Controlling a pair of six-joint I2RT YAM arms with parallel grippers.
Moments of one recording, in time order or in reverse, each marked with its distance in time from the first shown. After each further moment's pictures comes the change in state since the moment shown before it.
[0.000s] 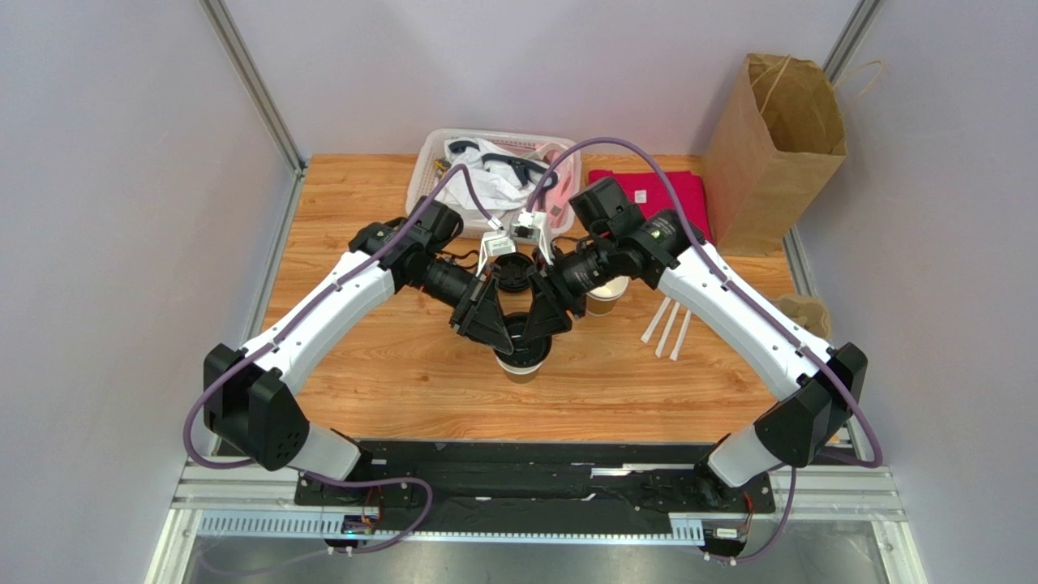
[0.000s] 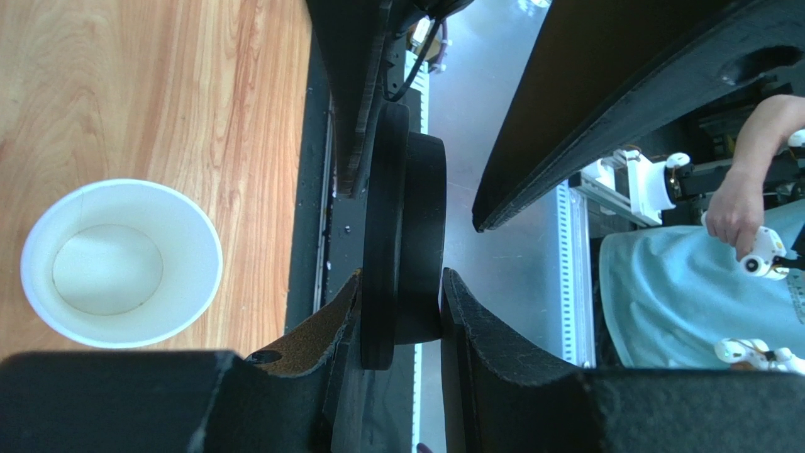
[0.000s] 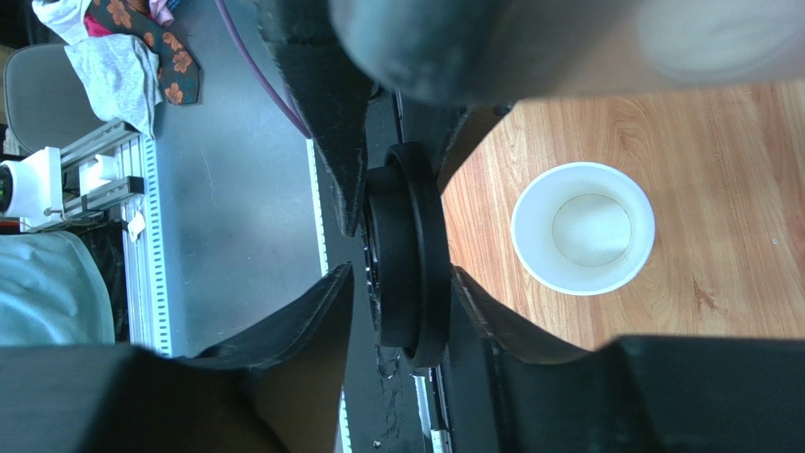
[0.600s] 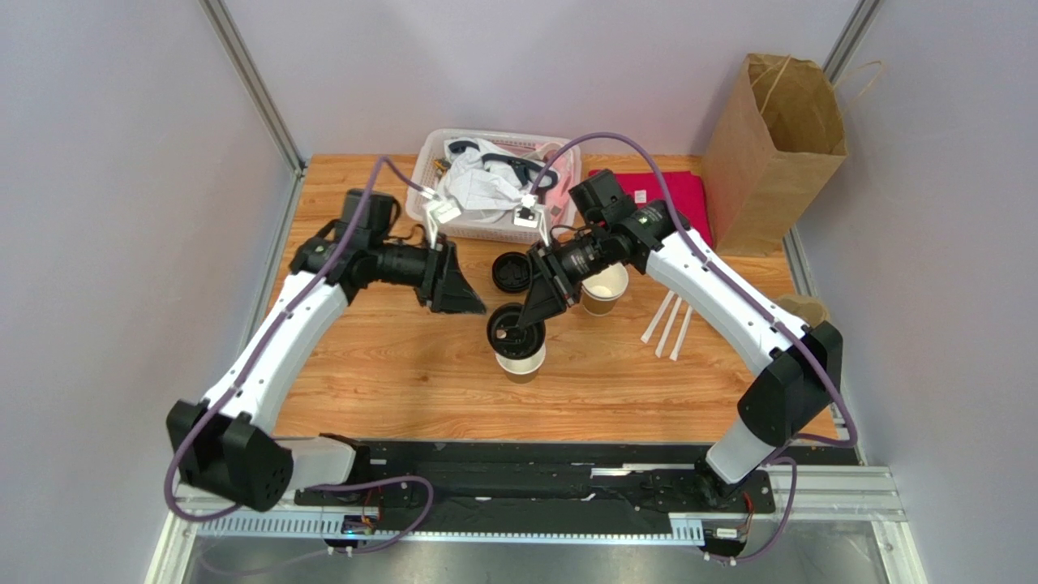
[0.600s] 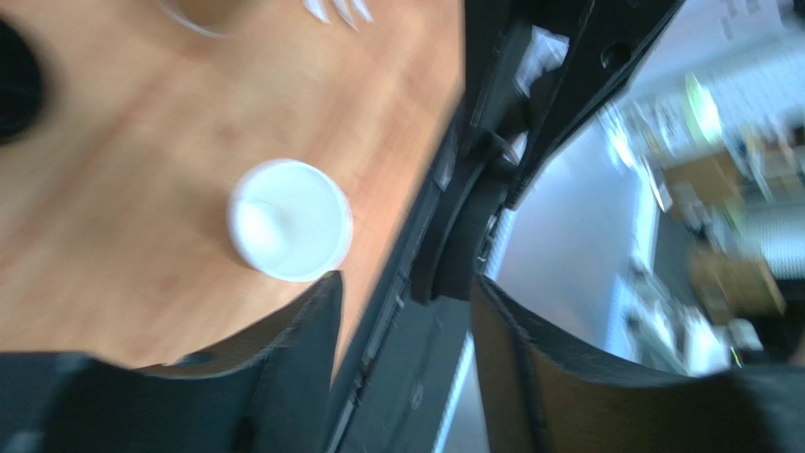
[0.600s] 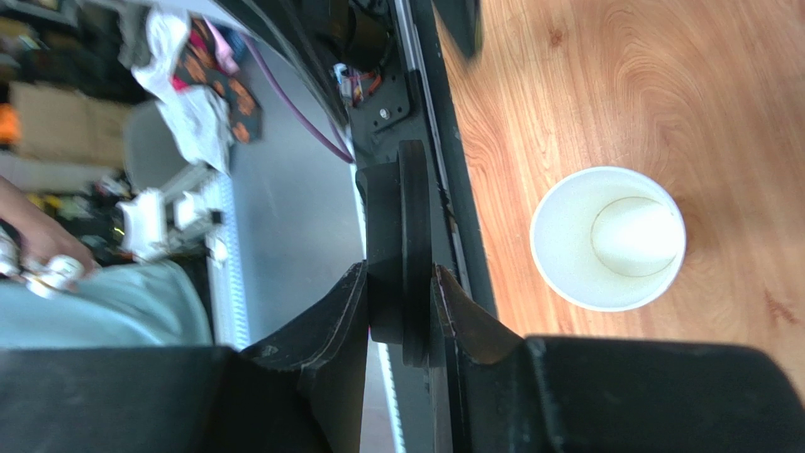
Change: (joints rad) left arm 0.193 -0.154 -0.093 0.193 -0.111 -0.251; right arm -0.063 0.086 0.001 0.052 -0.114 0.117
